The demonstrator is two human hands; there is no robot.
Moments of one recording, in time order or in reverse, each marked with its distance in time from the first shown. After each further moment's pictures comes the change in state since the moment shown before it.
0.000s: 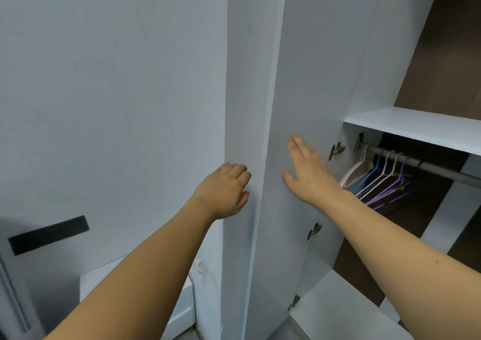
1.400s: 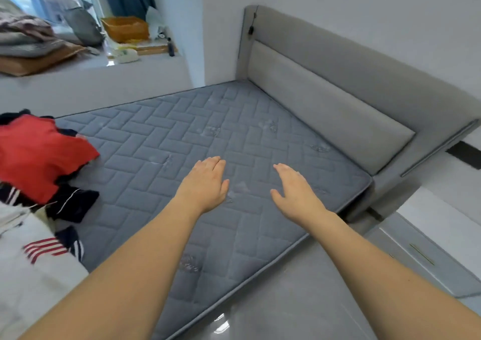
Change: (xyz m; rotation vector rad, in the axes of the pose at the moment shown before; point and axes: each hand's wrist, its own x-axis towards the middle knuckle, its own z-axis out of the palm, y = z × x) left_hand -0.837 0.447 -0.285 0.170 -0.254 -1.879; right_hand -0.638 -0.515 -0.015 0.514 -0.792 -1.357
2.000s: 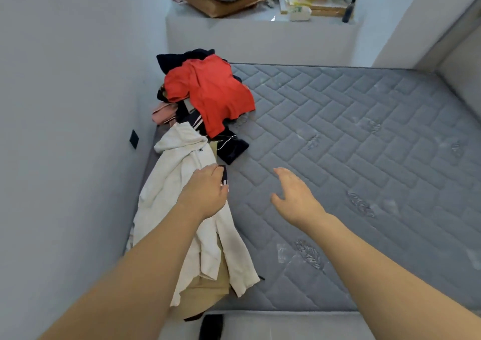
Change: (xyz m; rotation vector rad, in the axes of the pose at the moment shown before) left_hand -0.269 -0.347 0.006 -0.119 -0.018 -0.674; right_hand 0.078 -0.360 0.248 0.076 -0.443 -0.404
